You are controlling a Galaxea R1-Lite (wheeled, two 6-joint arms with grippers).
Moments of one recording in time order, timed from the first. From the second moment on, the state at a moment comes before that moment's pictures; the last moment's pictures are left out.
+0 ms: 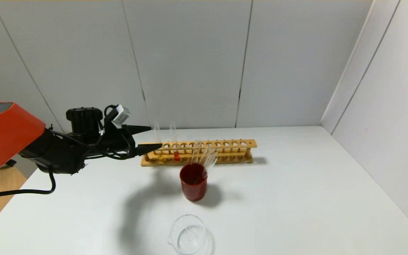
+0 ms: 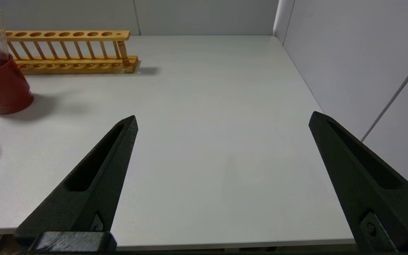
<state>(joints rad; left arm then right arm) -0.04 2.18 -1.08 -0.82 -0.96 0.27 0.00 0.00 0.00 0.01 0.00 0.00</state>
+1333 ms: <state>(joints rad) -0.06 2.31 -1.25 -0.82 -0.95 0.22 0.00 0.00 0.00 0.01 0.00 0.00</state>
